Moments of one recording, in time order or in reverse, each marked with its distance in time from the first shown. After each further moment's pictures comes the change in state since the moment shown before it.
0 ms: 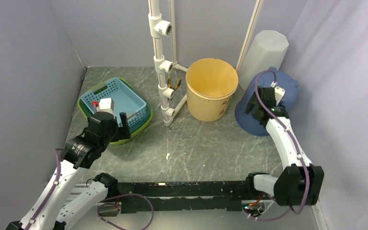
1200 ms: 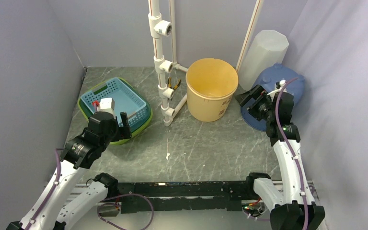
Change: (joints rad) left arm 0.000 0.000 -0.004 0.017 0.019 0.008; right arm -0.114 -0.249 -0.043 0.225 -0.717 0.200
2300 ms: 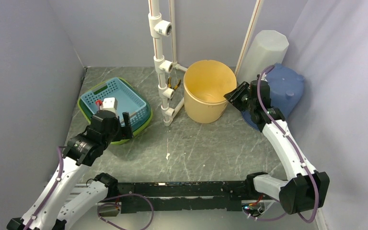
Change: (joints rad) left arm 0.000 0.025 -0.001 0.001 0.026 0.007; right arm 0.276 0.243 0.114 0.031 0.251 0.130
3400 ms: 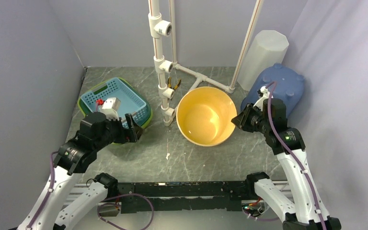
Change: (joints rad) left arm 0.000 -0.074 0.014 0.048 0.318 -0.026; right arm 0.001 -0.327 0.002 -0.422 -0.112 -0.317
